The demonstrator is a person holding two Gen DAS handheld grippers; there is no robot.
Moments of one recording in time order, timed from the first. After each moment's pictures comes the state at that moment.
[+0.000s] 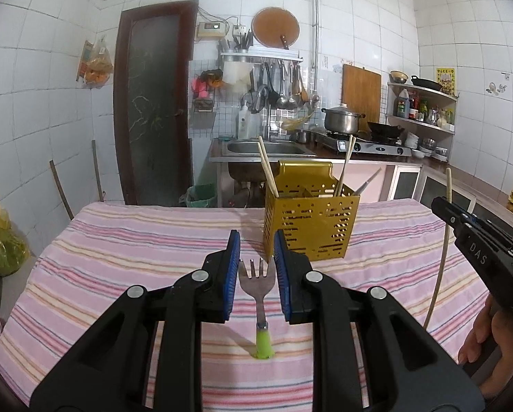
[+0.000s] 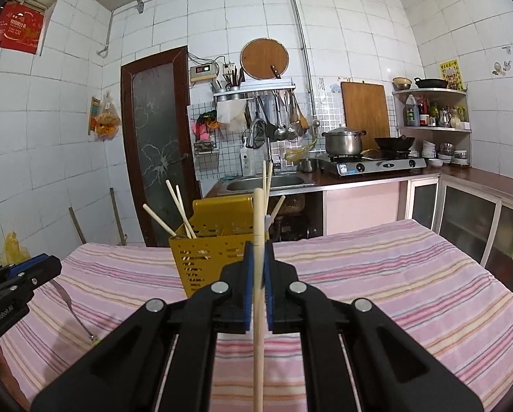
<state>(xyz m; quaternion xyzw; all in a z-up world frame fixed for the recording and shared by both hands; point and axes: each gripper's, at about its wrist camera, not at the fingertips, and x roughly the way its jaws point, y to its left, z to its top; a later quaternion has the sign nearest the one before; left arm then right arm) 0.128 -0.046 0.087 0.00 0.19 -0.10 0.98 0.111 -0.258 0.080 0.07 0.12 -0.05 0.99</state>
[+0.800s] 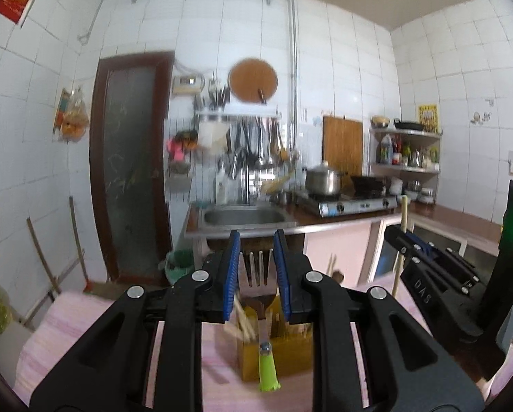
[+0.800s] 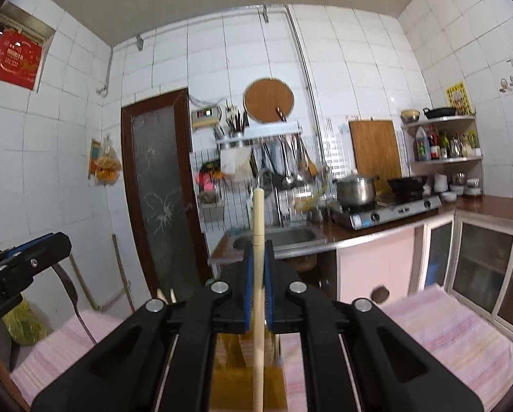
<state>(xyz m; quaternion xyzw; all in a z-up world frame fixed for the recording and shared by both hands) 0.217 -0.100 0.209 0.00 0.07 -0.14 0.99 0.211 -0.279 0.178 0.08 0.03 -0.04 1.00</state>
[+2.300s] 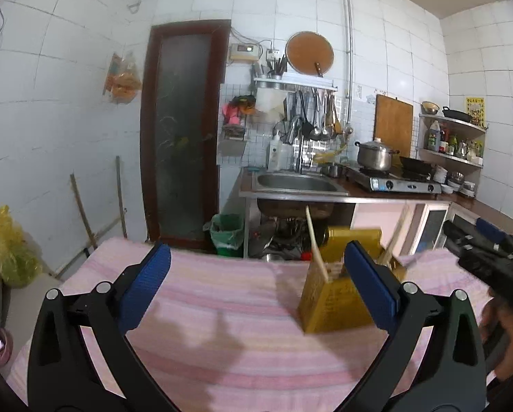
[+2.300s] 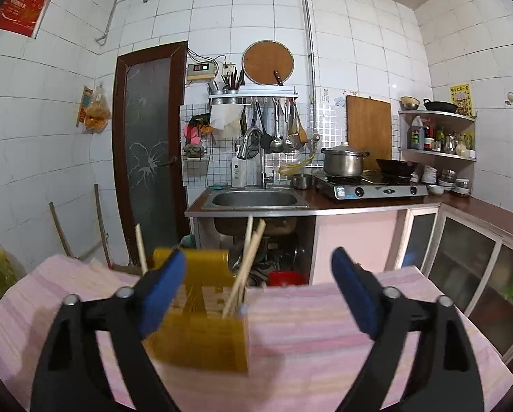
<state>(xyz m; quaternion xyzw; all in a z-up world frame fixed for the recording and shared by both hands) 0.191 -0.017 0.134 -0.02 0.14 -0.05 0.99 0.197 -0.284 0.127 0.02 0.12 -0.06 0.99</state>
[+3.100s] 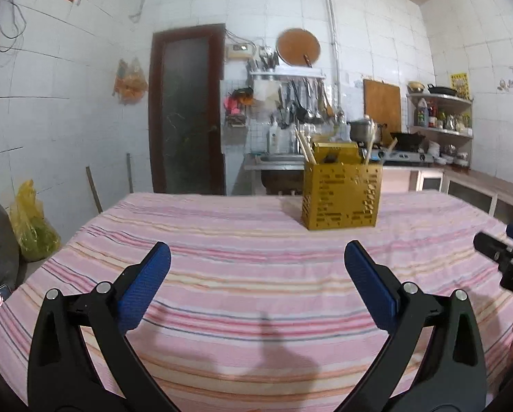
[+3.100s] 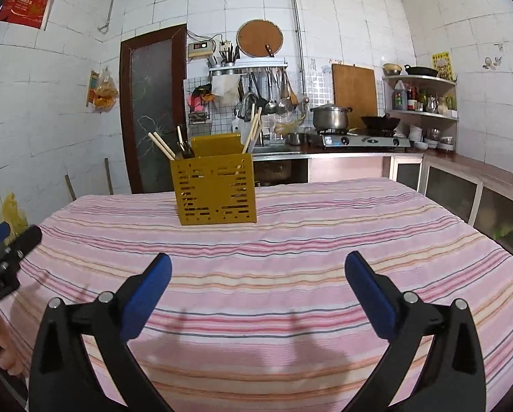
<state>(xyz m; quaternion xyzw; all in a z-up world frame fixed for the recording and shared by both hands) 0.043 0.000 0.006 0.02 0.13 -0.05 0.99 0.001 -0.251 0.008 0.05 0.16 -0.07 0.98</state>
